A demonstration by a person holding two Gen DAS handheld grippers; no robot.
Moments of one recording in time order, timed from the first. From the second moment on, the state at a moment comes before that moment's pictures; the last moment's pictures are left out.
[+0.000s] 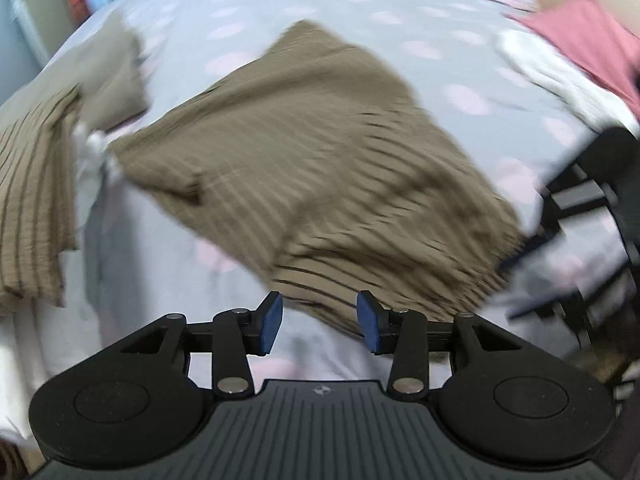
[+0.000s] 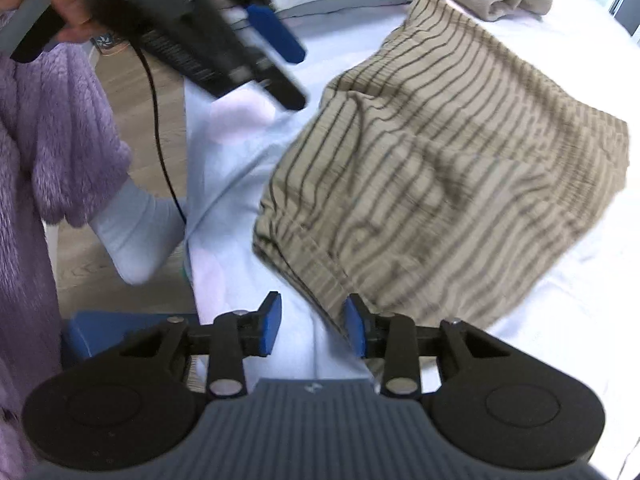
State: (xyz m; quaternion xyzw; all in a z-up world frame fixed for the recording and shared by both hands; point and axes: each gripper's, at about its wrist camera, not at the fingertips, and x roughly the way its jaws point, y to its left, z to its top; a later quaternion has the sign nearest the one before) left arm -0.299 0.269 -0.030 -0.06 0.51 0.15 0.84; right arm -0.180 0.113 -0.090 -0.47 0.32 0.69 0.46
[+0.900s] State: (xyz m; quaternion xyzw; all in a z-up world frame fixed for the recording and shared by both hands) left arm -0.286 0.171 -0.119 0.19 0.53 -0.03 0.83; right arm -0.195 0.074 -0.153 -0.57 0.08 0.68 0.45
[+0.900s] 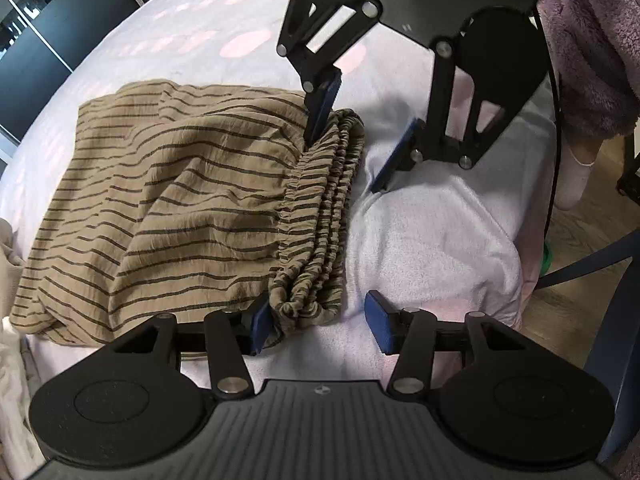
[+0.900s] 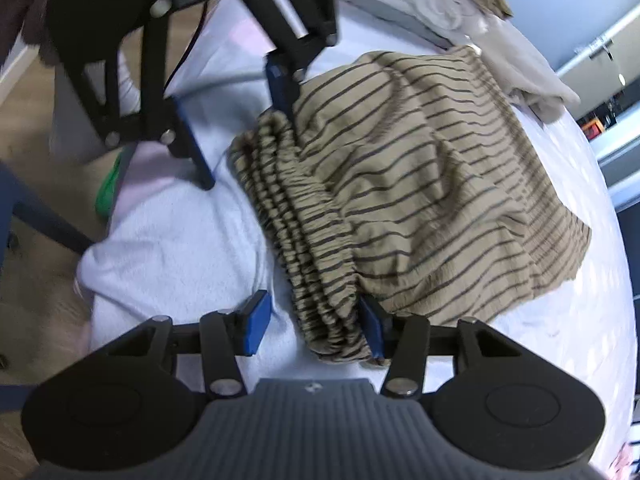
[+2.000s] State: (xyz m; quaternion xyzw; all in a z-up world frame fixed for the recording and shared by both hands) left arm -0.316 0.165 -0.019 0.06 0.51 -0.05 0.86; right arm -0.221 0.005 -0.056 -0.56 0.10 0.68 0.47
